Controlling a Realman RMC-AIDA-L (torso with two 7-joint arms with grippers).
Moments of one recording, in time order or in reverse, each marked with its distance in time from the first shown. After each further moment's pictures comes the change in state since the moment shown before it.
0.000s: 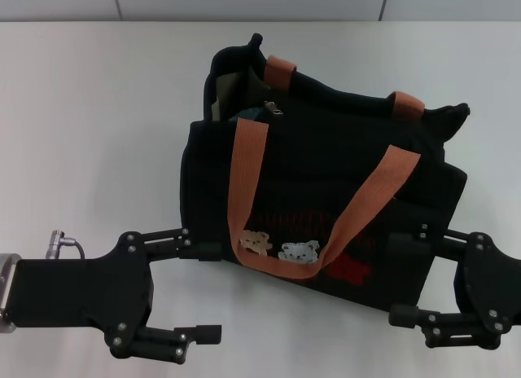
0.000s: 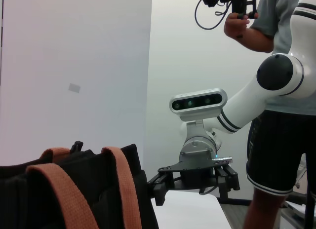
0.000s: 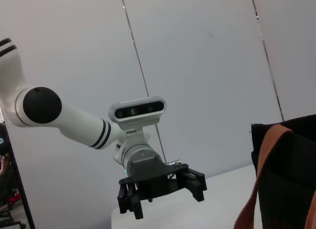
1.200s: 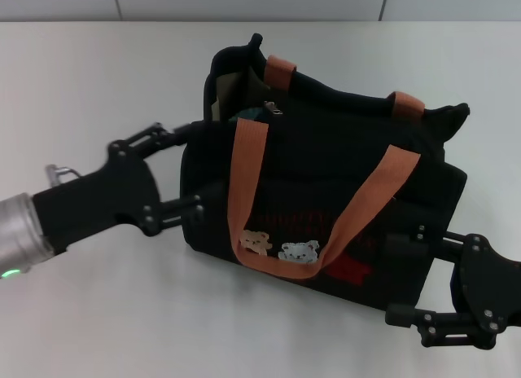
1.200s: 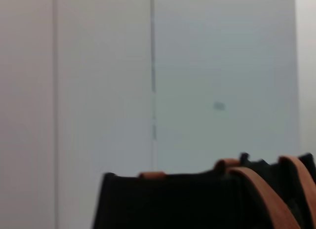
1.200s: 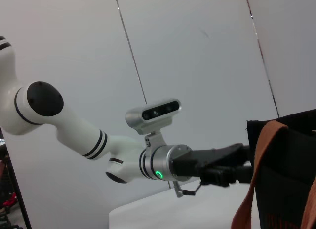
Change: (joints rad) left arm -0.069 -0.049 -0.331 -0.161 0.006 -0.269 0.167; right arm -0.001 -0.002 -0.001 0.023 0.001 0.017 -0.002
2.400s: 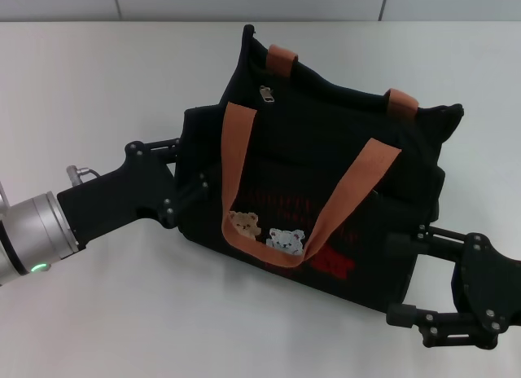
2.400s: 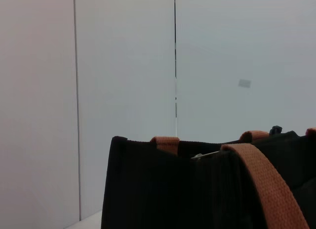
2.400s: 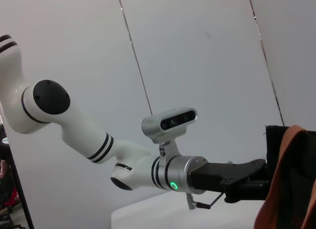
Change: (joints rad) left arm -0.026 -0.003 -0.007 -0.089 -0.022 -0.133 0.048; right arm 0.003 -0.001 0.000 -0.002 0.001 -0.009 0.000
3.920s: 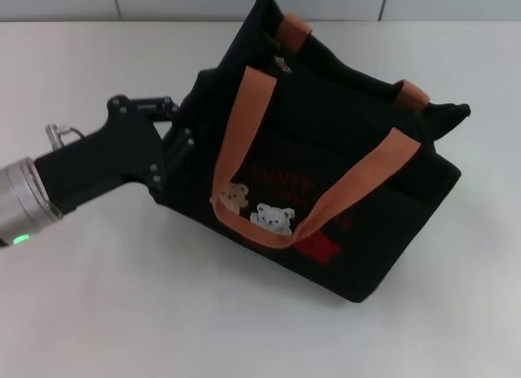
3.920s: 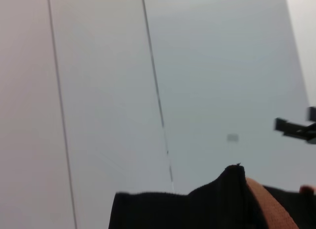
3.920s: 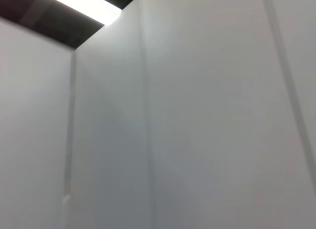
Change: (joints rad) left arm -0.020 0.001 -0.003 0.072 -0.089 0.162 0.066; right arm -0.083 -0.003 0.388 0.039 0.422 -0.050 -0.074
